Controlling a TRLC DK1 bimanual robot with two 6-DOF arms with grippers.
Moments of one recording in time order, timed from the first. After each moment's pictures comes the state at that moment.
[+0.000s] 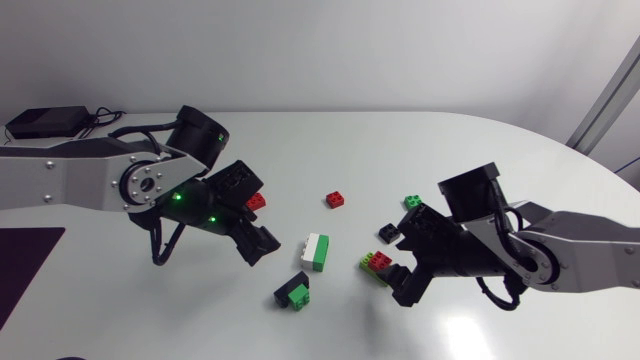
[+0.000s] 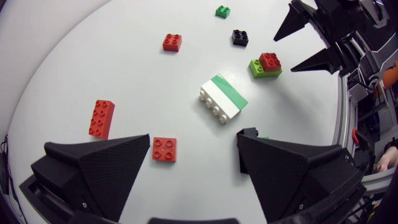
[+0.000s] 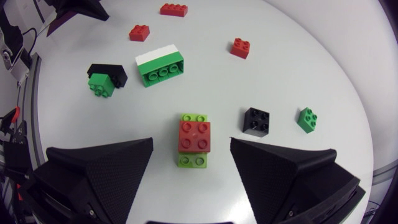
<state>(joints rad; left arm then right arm) -0.46 1.52 0.92 -0.41 0.23 0.38 0.43 1.33 0.58 -0.12 -0.21 -0.38</state>
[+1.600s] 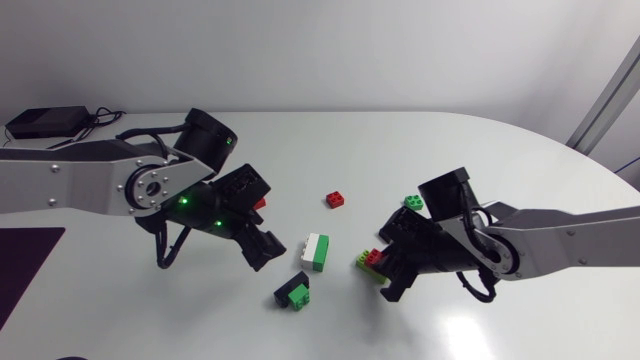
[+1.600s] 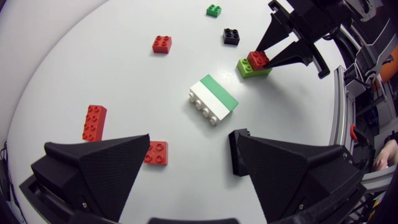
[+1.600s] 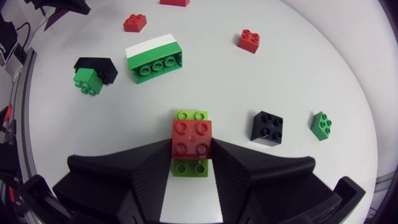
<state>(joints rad) -0.50 1.52 0.92 -0.41 0.23 0.38 0.43 1.50 0.62 -0.02 -0.22 -0.41</state>
